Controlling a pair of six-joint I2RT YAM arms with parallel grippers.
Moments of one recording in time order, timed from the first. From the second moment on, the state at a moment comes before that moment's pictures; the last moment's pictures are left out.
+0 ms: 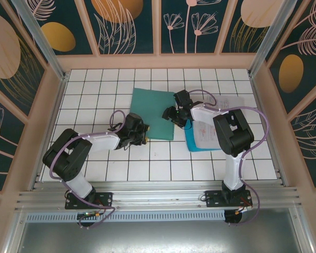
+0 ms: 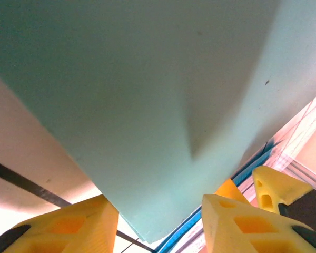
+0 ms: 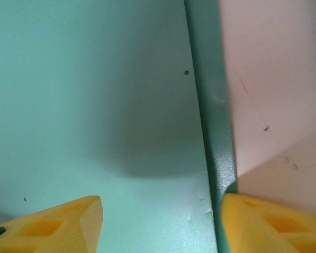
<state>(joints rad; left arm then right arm) -0.63 1.67 0.75 0.09 0.11 -1.91 0.50 1.98 1.26 -0.32 -0.25 0.83</state>
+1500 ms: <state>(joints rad) -0.64 1.62 0.74 0.12 0.17 -1.85 0.41 1.94 1.19 -0.13 -0.49 0.96</state>
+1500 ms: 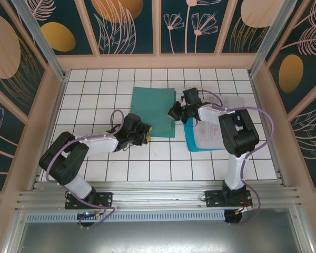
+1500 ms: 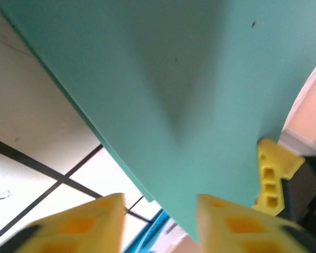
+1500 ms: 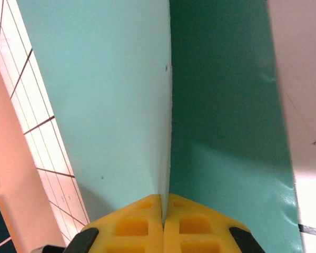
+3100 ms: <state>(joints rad) -0.93 1.99 1.53 -0.68 -0.60 -0.31 0.37 1.91 1.26 -0.22 -0.56 1.01</state>
